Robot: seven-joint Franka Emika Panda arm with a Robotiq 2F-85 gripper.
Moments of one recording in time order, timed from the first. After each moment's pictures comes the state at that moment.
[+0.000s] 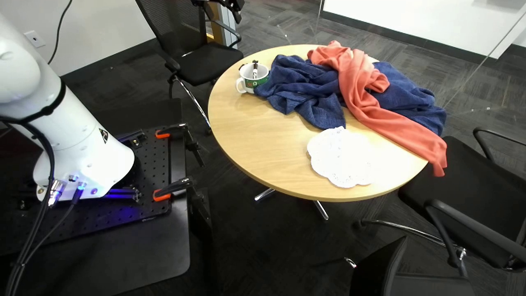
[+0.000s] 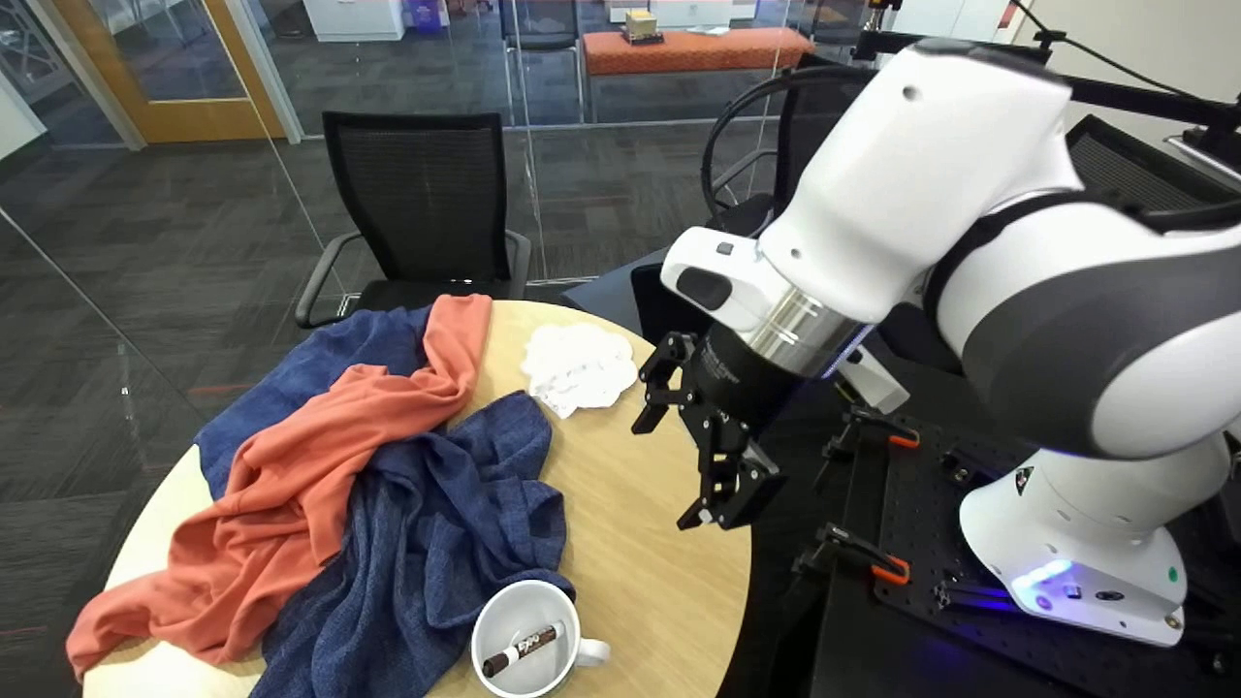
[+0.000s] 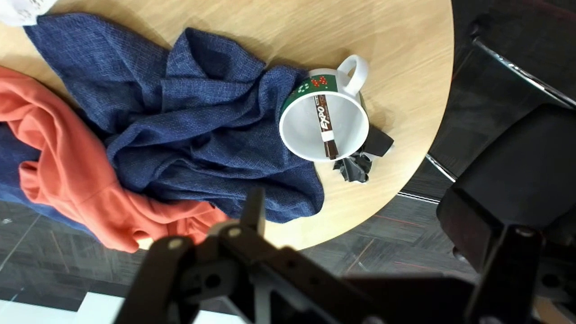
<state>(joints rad) 0.56 -0.39 -0.04 -2.77 0.17 2.81 -0.49</state>
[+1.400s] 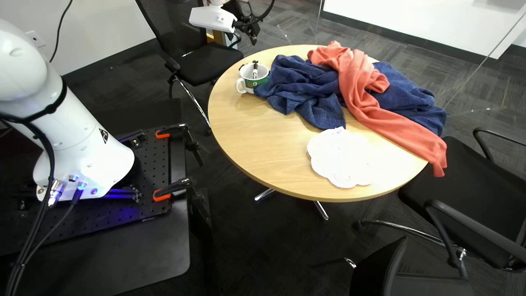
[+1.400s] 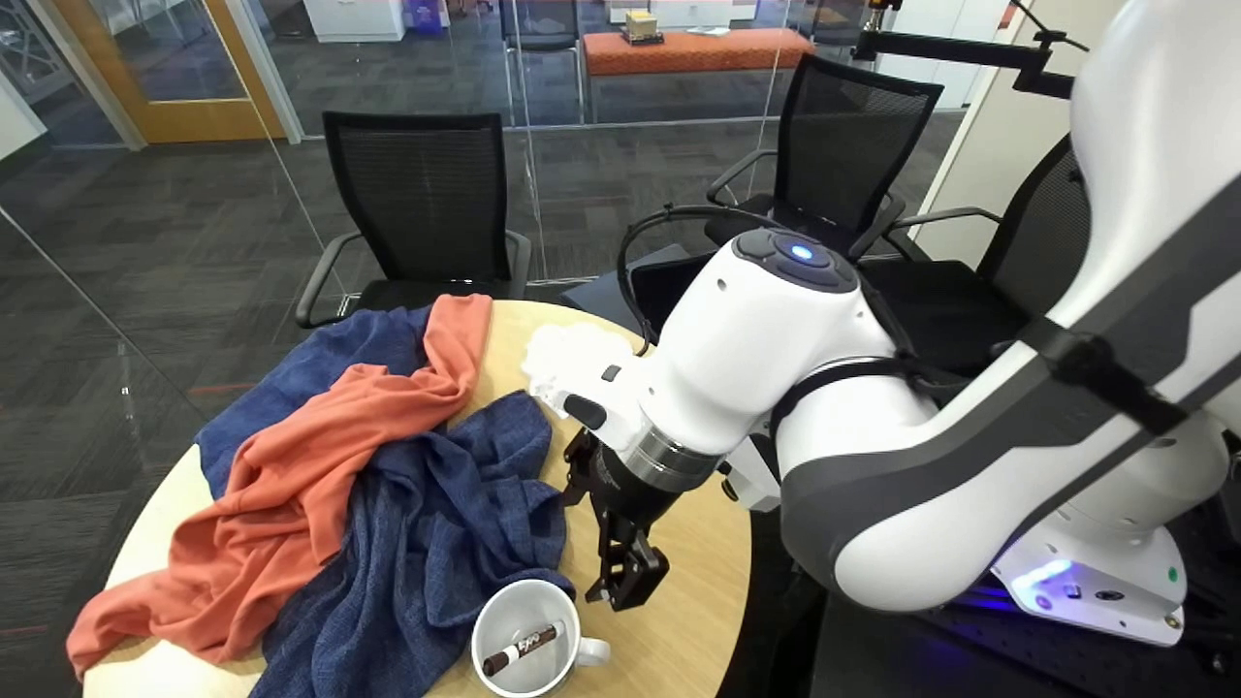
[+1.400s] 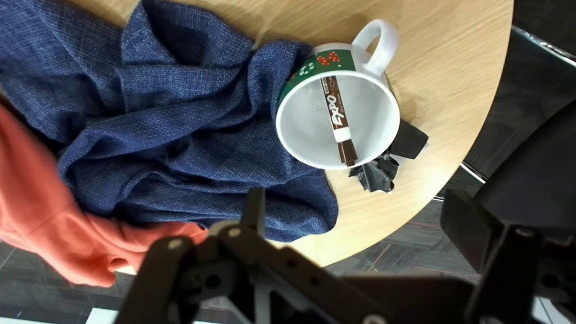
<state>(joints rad) 0.64 0.06 -0.04 -2.58 0.34 3.07 -0.55</state>
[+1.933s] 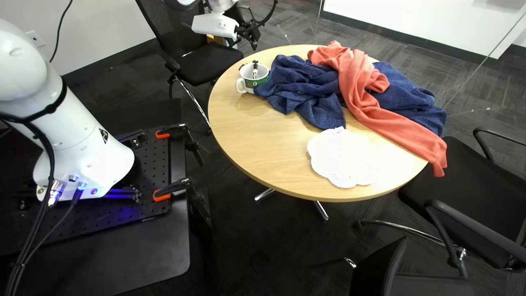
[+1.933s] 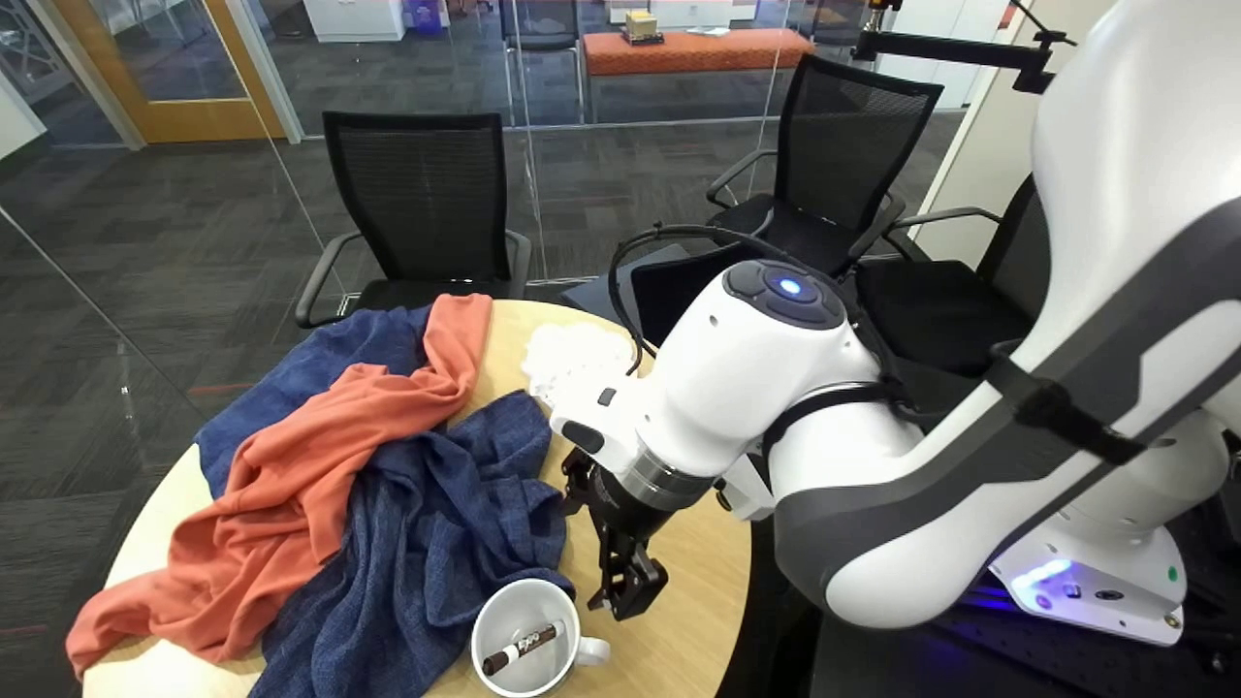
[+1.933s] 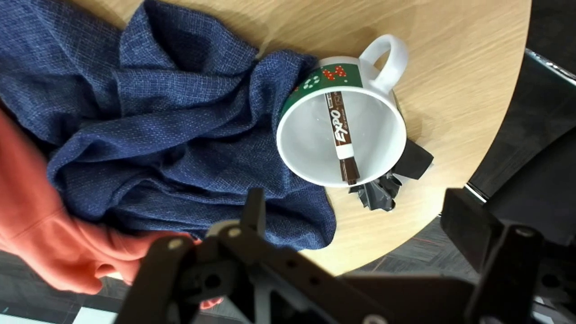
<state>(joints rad) 0.64 0.12 -0.04 -2.57 0.29 3.11 -0.55</state>
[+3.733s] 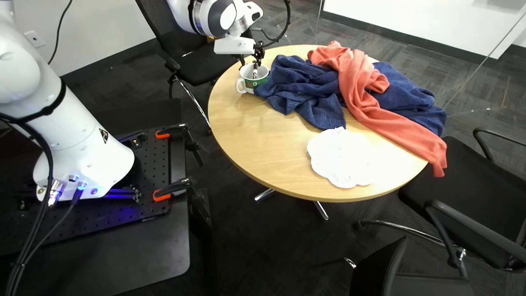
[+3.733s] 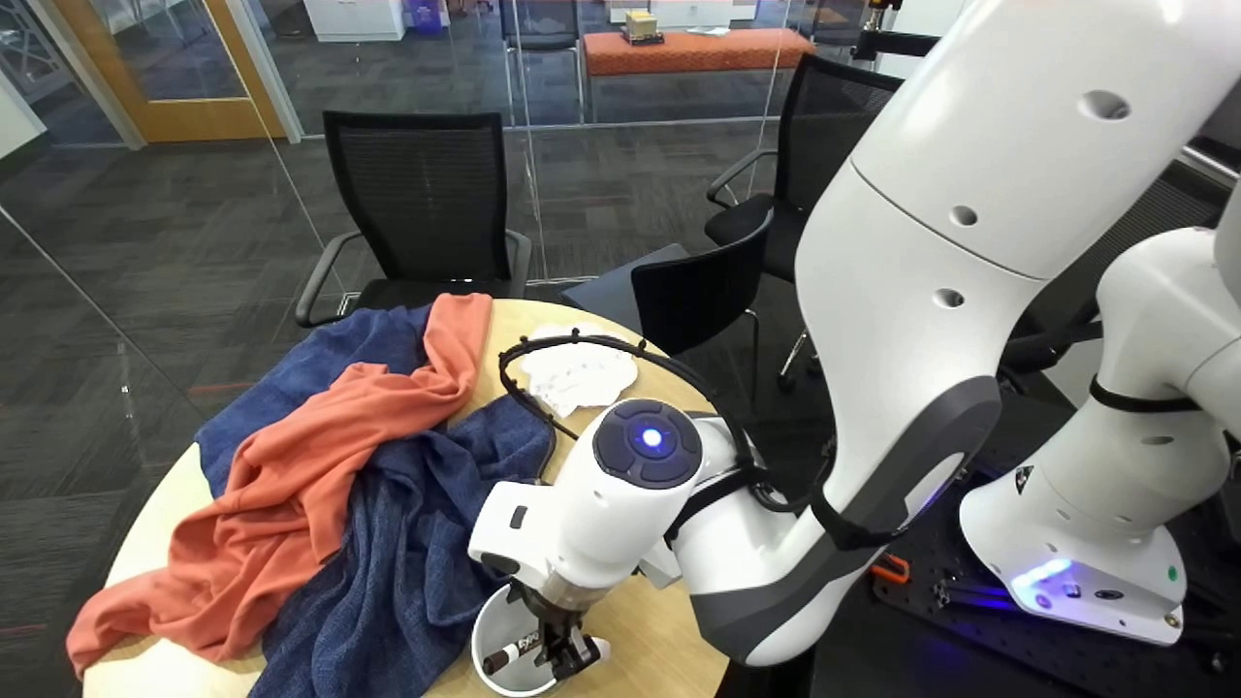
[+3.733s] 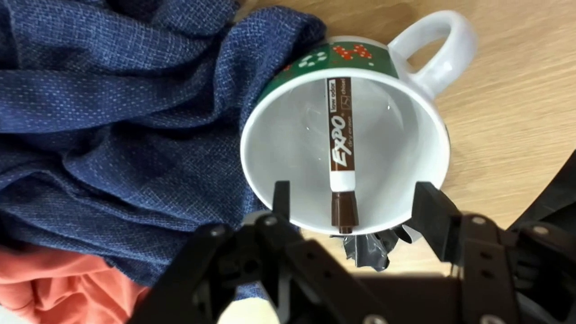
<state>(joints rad) 0.55 0.50 0.02 -2.29 -0.21 3.15 -0.27</state>
